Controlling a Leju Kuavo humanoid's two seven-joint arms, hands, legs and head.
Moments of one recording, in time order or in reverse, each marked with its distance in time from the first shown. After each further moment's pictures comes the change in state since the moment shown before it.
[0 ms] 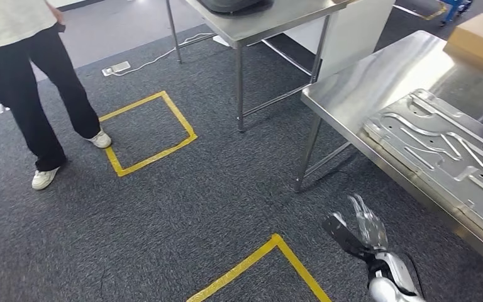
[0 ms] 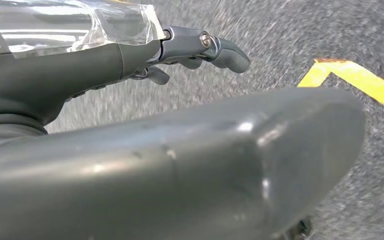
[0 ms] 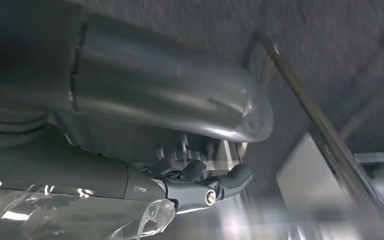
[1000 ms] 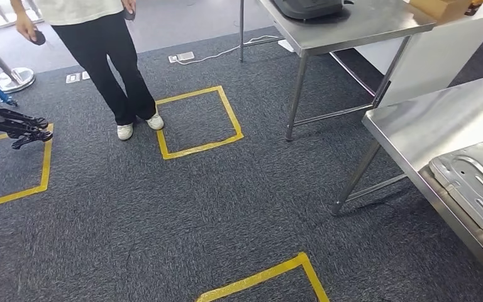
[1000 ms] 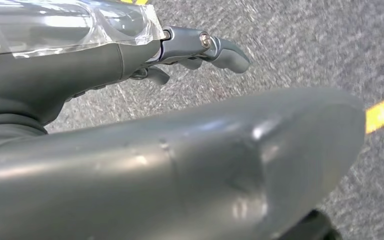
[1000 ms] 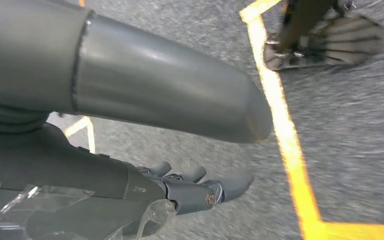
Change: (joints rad) left arm 0.027 0.035 0.075 0.002 -0.013 0.044 0.023; right arm 0.330 0.455 -0.416 1.005 -0.553 0.128 -0.144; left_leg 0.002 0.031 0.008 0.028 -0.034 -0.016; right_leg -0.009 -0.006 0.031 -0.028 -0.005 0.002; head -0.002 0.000
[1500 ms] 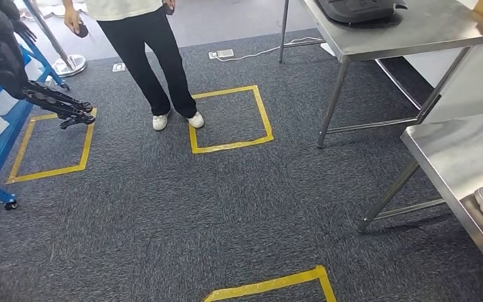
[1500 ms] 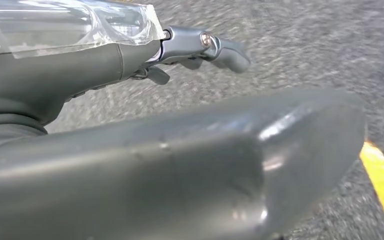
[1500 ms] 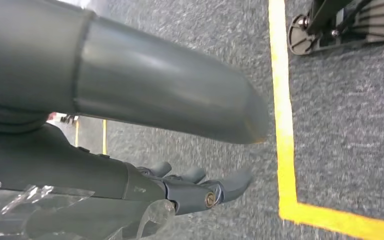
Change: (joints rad) left arm -0.017 0.002 0.017 0.003 0.043 0.059 -0.102; right arm -0.004 0.019 0.033 0.039 0.011 0.038 0.045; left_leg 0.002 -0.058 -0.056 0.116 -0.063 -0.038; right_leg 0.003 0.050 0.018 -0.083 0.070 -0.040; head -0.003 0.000
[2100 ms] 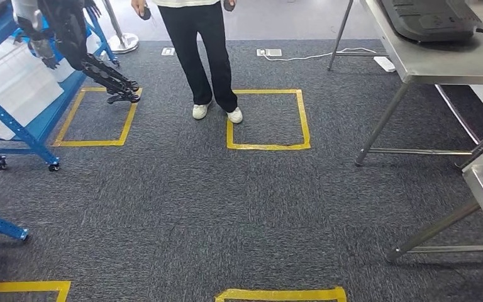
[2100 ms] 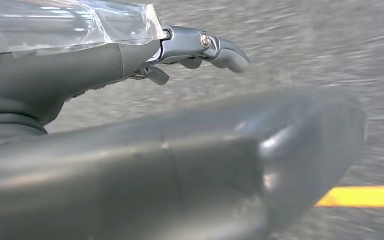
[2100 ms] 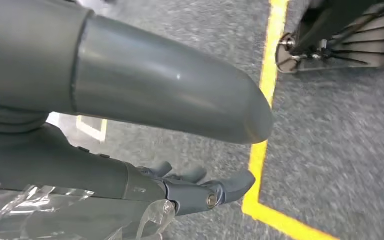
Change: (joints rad) left arm 0.012 0.026 0.043 0.000 -0.010 -0.006 -0.013; right arm 0.001 0.009 0.009 0.009 -0.015 -0.006 0.009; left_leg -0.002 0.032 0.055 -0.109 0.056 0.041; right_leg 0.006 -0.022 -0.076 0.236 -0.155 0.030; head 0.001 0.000
